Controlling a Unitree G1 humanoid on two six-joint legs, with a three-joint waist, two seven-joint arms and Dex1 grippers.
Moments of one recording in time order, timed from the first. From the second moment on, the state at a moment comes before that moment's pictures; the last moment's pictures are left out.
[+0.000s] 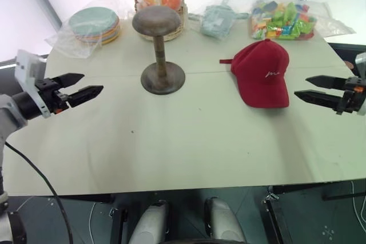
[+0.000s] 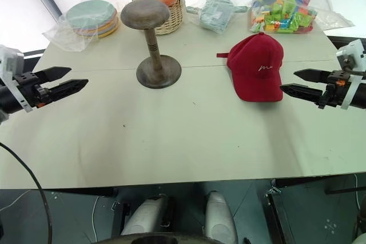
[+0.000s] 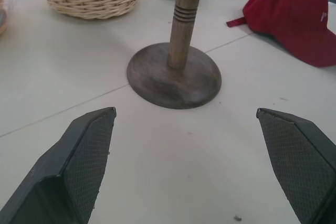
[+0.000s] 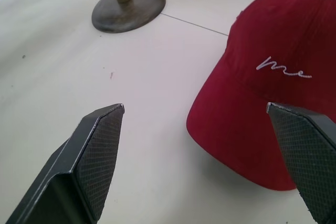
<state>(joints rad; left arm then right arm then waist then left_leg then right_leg) -0.36 0.92 0.44 -0.06 -0.70 0.77 -0.87 -0.47 -1.09 -0.33 0.28 0.54 0.68 1.24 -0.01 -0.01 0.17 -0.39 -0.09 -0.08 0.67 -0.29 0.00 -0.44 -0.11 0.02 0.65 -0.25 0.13</state>
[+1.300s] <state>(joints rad) -0.49 0.93 0.35 -0.09 -0.77 0.82 -0.96 -0.51 -1.09 -0.31 0.25 0.52 0.68 1.16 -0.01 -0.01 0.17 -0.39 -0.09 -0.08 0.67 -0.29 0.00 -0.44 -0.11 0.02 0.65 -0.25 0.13</state>
